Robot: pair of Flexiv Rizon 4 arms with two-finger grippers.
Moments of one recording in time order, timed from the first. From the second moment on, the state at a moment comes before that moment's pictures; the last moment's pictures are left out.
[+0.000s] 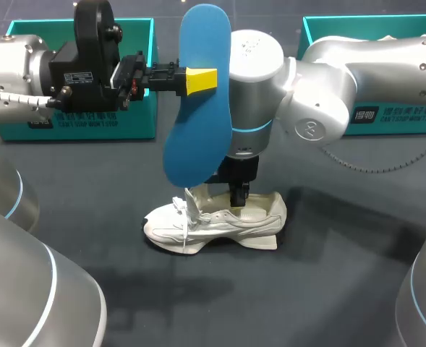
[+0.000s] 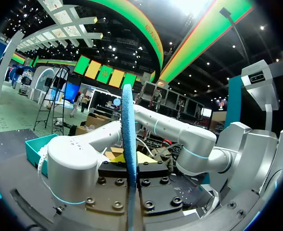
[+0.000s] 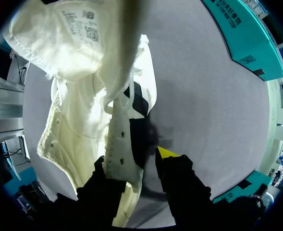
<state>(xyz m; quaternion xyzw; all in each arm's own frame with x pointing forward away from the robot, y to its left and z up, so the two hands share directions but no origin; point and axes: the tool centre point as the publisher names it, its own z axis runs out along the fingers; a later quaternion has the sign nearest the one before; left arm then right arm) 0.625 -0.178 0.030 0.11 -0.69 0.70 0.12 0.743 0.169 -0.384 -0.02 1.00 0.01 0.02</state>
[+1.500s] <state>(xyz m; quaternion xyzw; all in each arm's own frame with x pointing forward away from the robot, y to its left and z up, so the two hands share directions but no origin) 0.625 -0.178 0.030 0.11 -0.69 0.70 0.12 0.716 0.134 -0.323 0.35 0.94 -0.01 0.02</state>
